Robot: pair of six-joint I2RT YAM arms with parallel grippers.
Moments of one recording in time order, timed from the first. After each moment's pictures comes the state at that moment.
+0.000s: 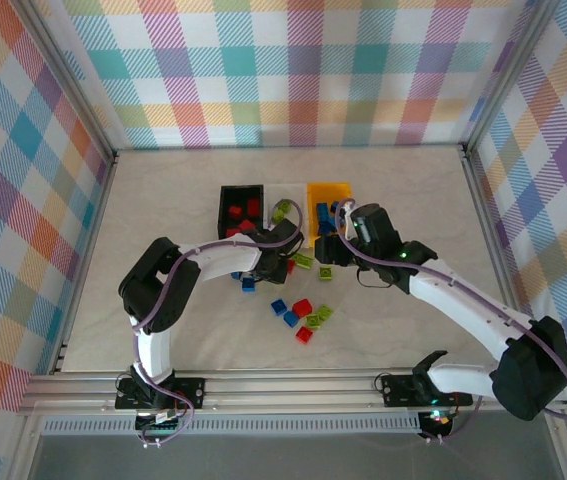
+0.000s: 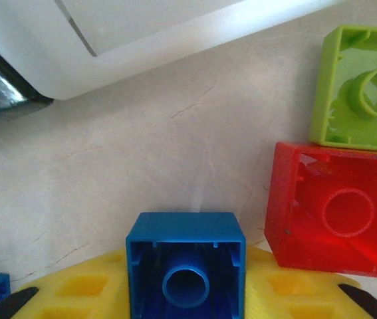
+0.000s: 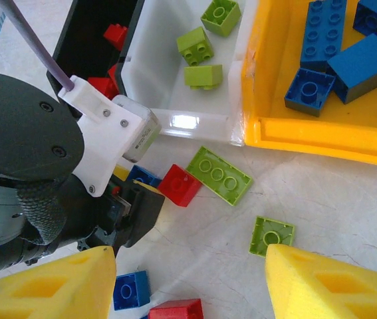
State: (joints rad) left arm -0.75 1.91 1.23 -0.62 -0.22 -0.44; right arm 0.61 1.21 0.91 -0.42 -0.11 0.49
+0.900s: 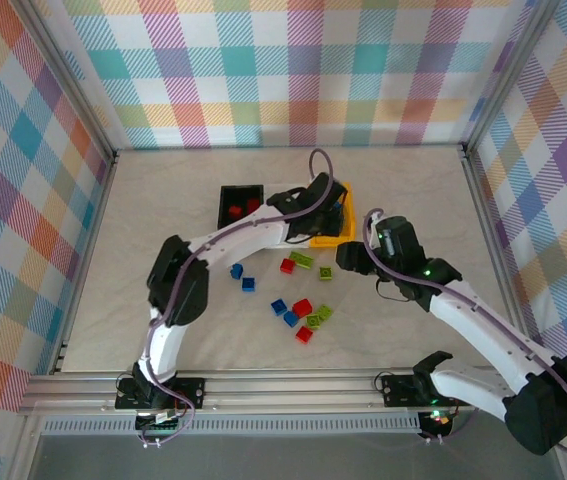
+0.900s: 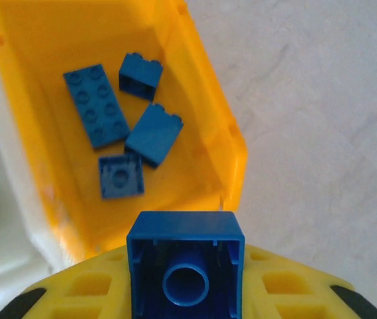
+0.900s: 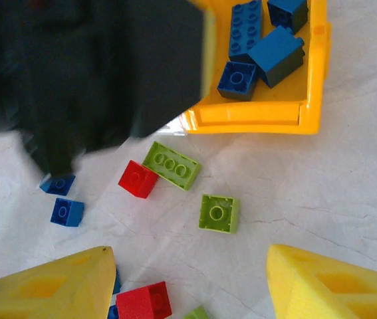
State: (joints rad) left arm -0.83 2.11 1.88 -0.65 -0.12 -0.53; right arm 0.53 1.02 0.77 -0.45 -0.08 0.52
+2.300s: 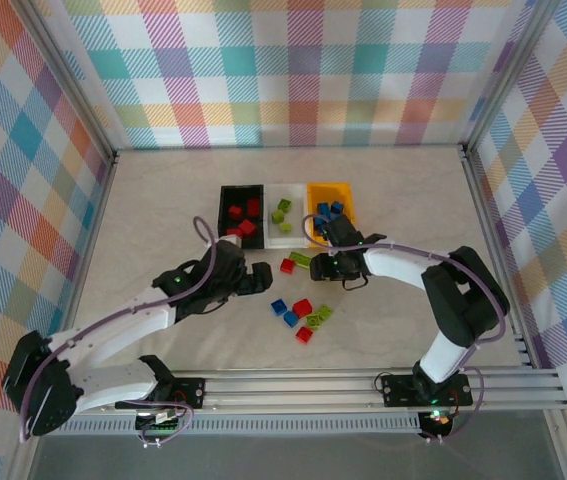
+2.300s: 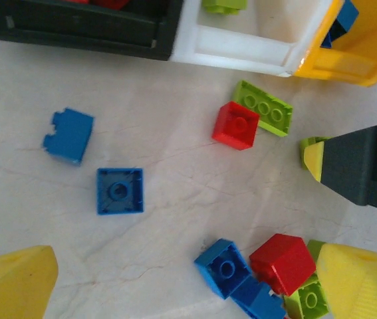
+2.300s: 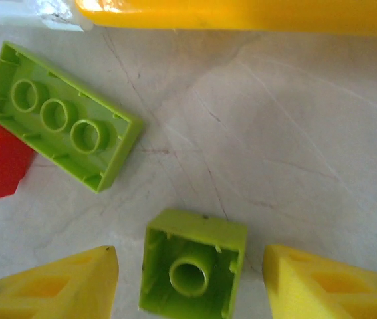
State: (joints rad) left arm -0.75 1.08 0.73 -0.49 -0.16 -0.79; right arm 0.61 1.69 0.94 -0.39 -0.08 0.47
